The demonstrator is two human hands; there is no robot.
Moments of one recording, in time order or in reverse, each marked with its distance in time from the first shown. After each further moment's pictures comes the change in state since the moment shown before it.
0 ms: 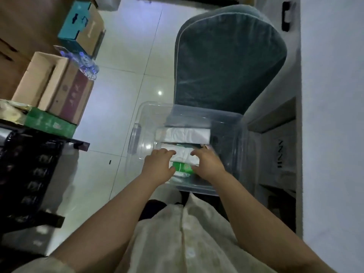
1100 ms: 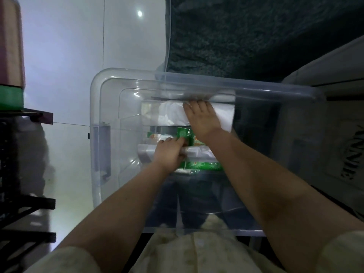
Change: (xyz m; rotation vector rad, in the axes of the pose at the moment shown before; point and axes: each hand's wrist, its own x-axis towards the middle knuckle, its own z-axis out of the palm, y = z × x) left_hand 0.205 -0.080 0.171 -0.035 -0.283 0.149; right_hand 0.262 0.074 0.115 -0.566 -0.132 -0.115
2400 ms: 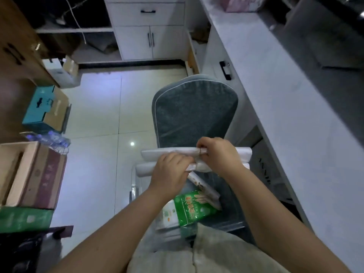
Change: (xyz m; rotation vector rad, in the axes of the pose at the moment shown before) left_hand -0.236 0.159 -0.262 0.141 0.778 0.671; right_hand -0.299 -0.027 -0.296 0.372 0.743 0.281
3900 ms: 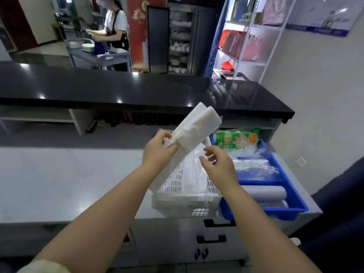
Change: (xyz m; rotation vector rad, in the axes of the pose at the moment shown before) left_hand -0.258 0.721 0.082 -0.778 -0.681 0.620; right_hand -0.850 0.002 -0.182 0.108 1.282 1.299
